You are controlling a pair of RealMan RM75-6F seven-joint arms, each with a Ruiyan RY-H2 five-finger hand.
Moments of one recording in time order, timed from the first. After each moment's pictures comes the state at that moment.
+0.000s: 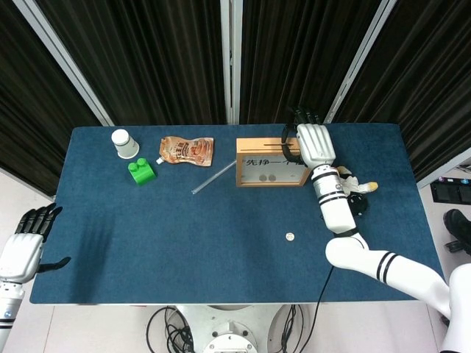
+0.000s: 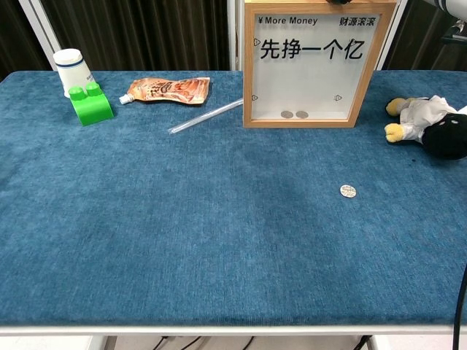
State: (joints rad) left arm -0.16 -1.17 -0.02 -1.42 1.52 1.41 -0.16; right arm 0.91 -1.50 0.48 -1.35 -0.83 0.95 -0.28
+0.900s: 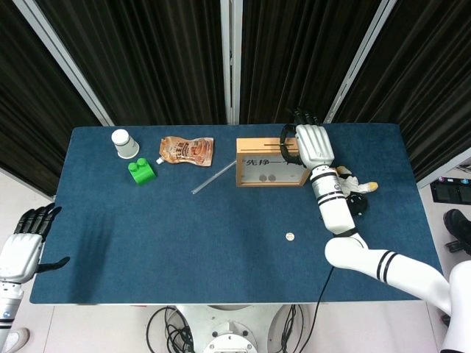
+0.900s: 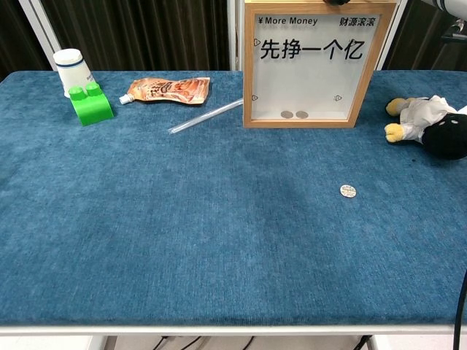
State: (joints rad) left arm -0.15 -1.17 -0.02 -1.41 1.52 1.41 -0.16; right arm 0.94 -1.48 0.44 -1.37 -0.77 0.95 -0.28
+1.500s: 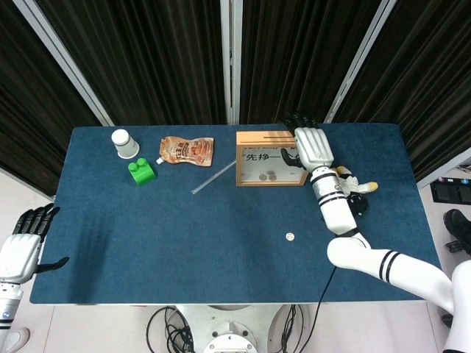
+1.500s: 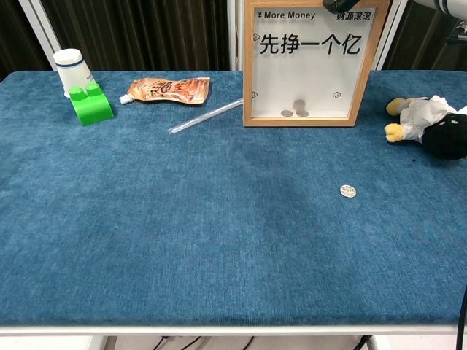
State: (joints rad) left arm -0.15 -1.17 -0.02 -1.41 1.52 1.42 -0.17; right arm 0.94 -1.46 0.42 -1.38 -0.76 0.93 -0.27
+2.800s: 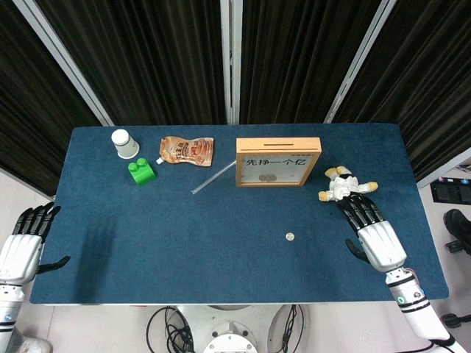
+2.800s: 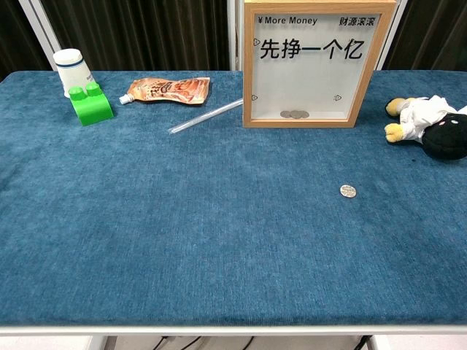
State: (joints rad) left arm -0.14 -1.18 -0.02 -1.44 1.54 1.47 -0.11; right arm 0.35 -1.29 -0.09 -1.45 -1.57 1.46 -0.09
